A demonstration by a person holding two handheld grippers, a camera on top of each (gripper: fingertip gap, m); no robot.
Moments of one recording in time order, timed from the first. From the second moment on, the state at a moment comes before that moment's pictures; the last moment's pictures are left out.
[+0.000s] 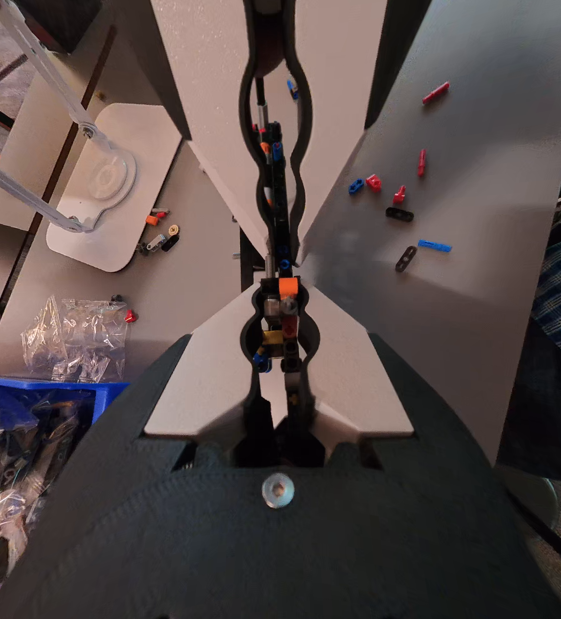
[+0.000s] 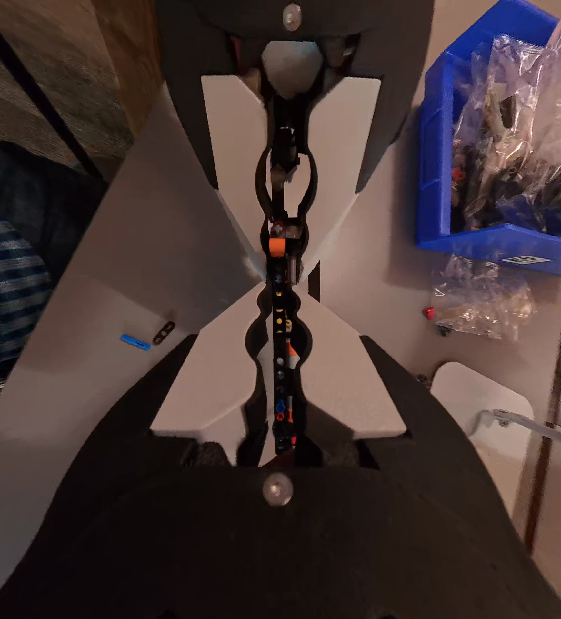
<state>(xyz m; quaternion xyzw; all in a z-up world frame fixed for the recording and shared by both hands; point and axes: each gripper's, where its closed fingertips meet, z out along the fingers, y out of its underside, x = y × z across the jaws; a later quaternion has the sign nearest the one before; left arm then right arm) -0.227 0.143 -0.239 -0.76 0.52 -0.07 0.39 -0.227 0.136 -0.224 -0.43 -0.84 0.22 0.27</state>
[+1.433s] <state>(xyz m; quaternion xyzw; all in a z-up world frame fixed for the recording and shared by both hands) -0.205 0.124 -0.239 -0.71 0.58 -0.09 0.39 -0.206 0.117 -0.220 -0.52 -0.72 0.32 0.34</state>
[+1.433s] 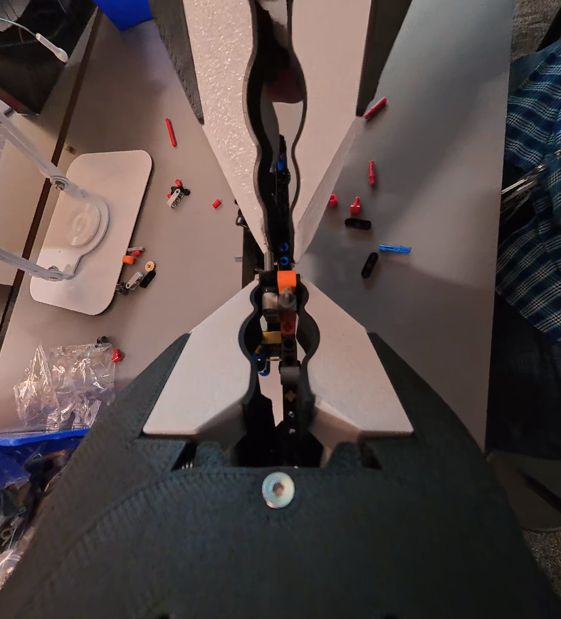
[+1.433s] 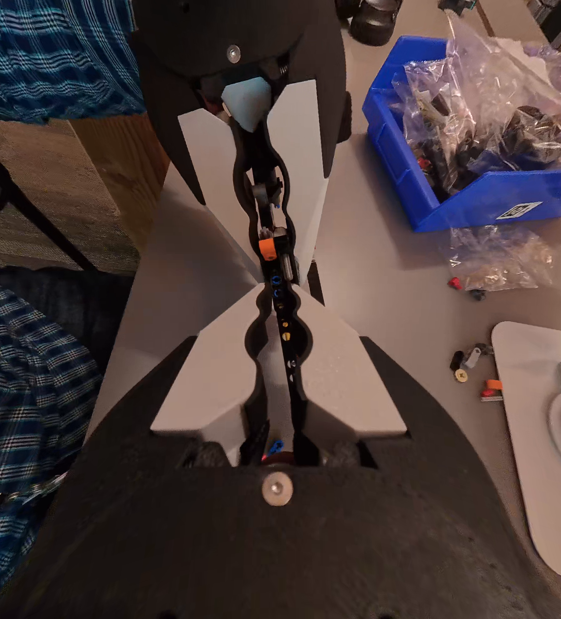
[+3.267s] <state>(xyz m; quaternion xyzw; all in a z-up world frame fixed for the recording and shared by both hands) -0.240 0.158 -0.265 -0.75 0.50 0.09 0.42 -0.224 0.149 -0.249 -0.46 -0.75 0.17 0.44</state>
